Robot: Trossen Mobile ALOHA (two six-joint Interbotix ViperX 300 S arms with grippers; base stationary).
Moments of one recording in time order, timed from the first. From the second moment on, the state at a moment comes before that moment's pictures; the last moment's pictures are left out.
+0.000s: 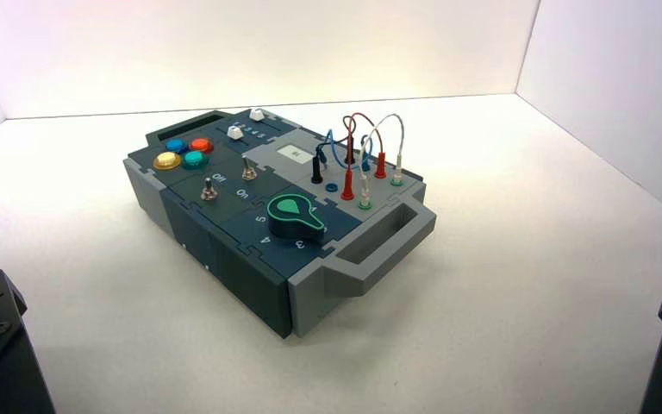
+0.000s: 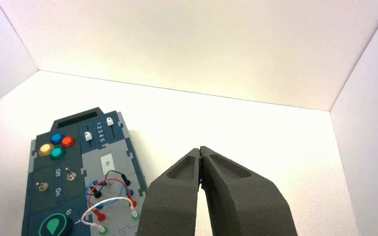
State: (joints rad) left arm -0.15 -1.28 1.17 -0.15 0.61 -0.02; right arm 0.48 -1.16 1.10 -0.22 0.44 0.26
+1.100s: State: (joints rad) left arm -0.15 -1.27 1.17 -0.15 0.61 -0.02; right arm 0.48 -1.16 1.12 -0.23 0.37 0.26
